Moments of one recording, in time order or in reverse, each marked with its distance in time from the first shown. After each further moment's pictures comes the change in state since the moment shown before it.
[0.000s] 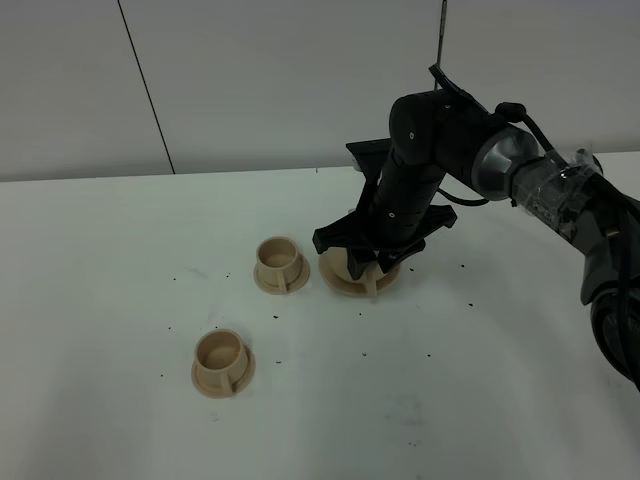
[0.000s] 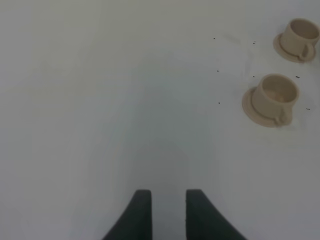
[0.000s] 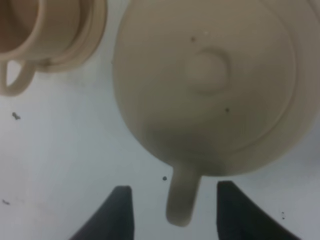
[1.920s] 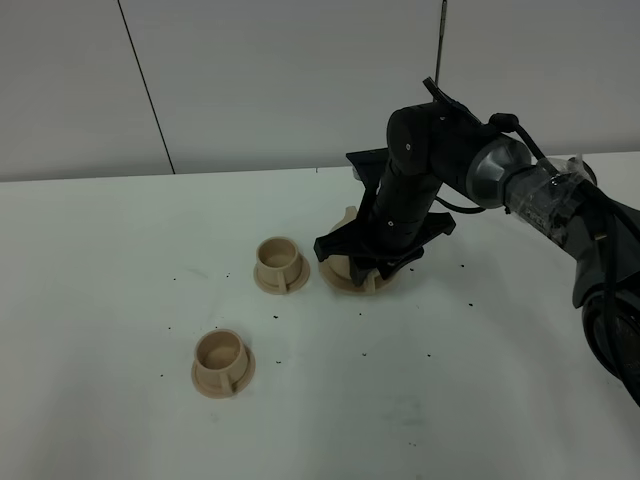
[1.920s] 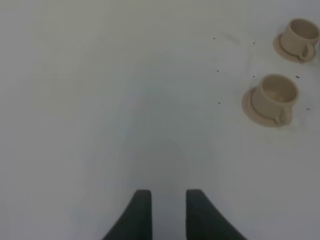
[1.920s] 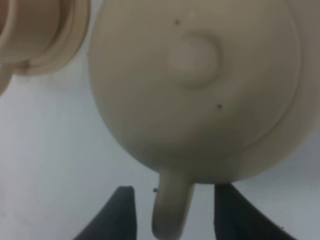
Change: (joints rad) left arm 0.000 0.000 0.000 0.000 0.000 0.000; right arm 0.000 0.030 -0.002 -0.010 -0.020 0.001
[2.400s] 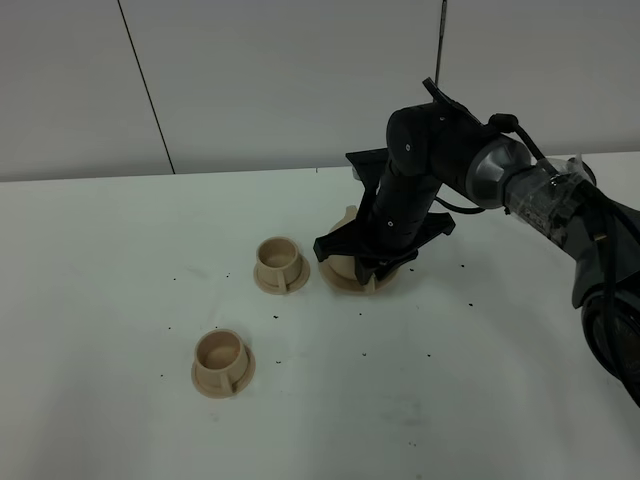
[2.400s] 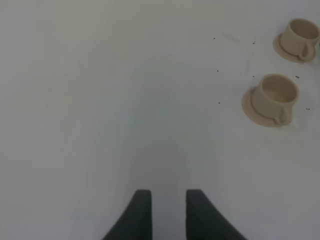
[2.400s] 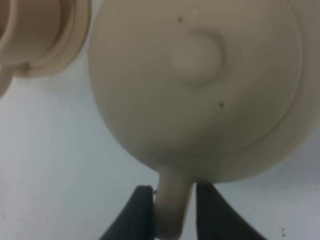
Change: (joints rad) left arm 0.000 0.000 0.000 0.000 0.000 0.000; right arm 0.000 0.003 0.000 0.000 -0.003 -0.001
